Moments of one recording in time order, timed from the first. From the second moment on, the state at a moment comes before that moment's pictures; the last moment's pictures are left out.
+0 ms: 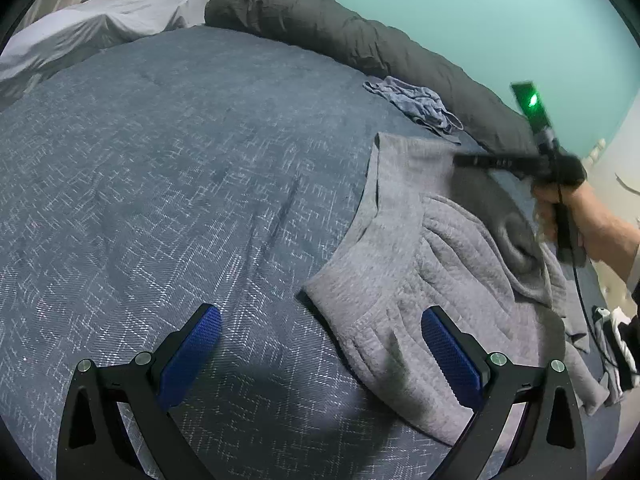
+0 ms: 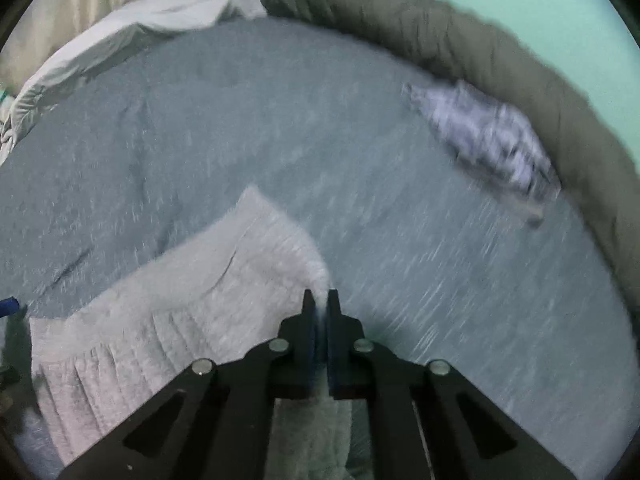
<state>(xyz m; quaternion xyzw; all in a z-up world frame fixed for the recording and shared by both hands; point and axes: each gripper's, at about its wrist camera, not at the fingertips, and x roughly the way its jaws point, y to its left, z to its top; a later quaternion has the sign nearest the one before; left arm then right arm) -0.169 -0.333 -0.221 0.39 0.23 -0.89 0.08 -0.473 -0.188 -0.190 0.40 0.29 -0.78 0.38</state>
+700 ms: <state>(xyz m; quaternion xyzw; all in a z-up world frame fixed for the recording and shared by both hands) -0.169 -0.332 -0.223 0.39 0.24 -0.88 0.08 -0.489 -0.202 -0.178 0.34 0.33 -0.82 0.32</state>
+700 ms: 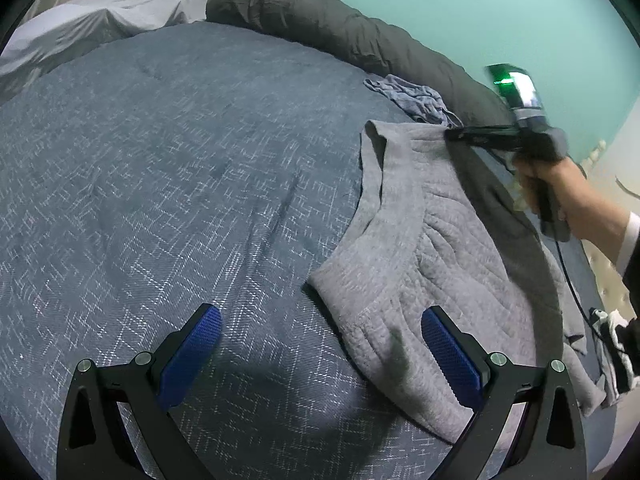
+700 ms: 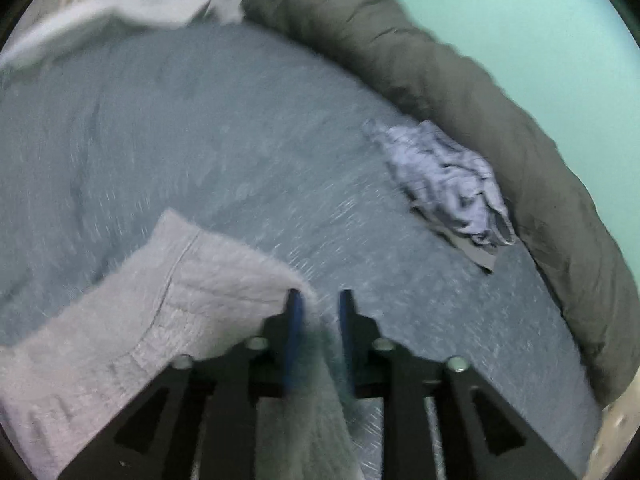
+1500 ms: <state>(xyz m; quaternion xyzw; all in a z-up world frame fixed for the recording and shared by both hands) -0.195 -0.272 -0.205 0.39 0.20 -0.90 0.05 -0.479 0.199 -0.197 0.50 0.21 -0.83 0.15</state>
